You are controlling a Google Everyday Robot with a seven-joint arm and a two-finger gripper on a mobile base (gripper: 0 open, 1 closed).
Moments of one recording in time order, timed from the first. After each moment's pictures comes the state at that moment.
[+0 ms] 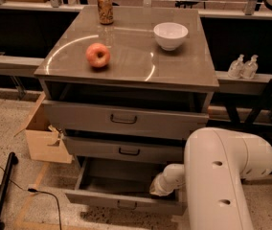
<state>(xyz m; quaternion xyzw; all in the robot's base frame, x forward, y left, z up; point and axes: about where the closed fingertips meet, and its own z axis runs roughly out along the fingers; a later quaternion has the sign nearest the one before) 0.562 -0.092 0.222 -0.66 0.73 0.07 0.18</state>
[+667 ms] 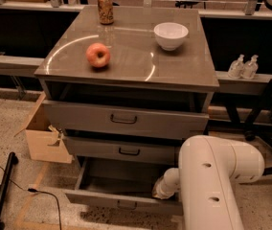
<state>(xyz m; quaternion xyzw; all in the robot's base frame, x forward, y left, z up) 0.567 -0.106 0.171 -0.66 0.73 0.07 0.17</state>
